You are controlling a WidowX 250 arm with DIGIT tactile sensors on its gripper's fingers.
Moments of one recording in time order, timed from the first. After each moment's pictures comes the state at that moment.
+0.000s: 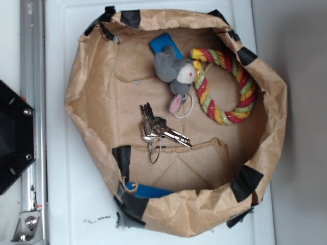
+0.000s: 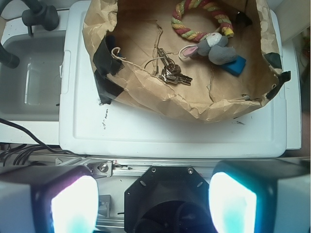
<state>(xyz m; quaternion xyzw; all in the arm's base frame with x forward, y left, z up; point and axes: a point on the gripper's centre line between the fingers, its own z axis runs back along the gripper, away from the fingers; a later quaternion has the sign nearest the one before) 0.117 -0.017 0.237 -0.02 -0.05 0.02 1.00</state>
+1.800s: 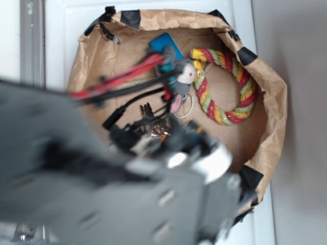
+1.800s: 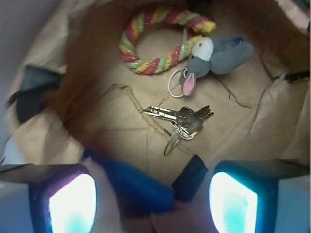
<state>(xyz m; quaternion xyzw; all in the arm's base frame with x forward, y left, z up) 0.256 -0.027 0.146 0.01 -0.03 0.45 0.89</state>
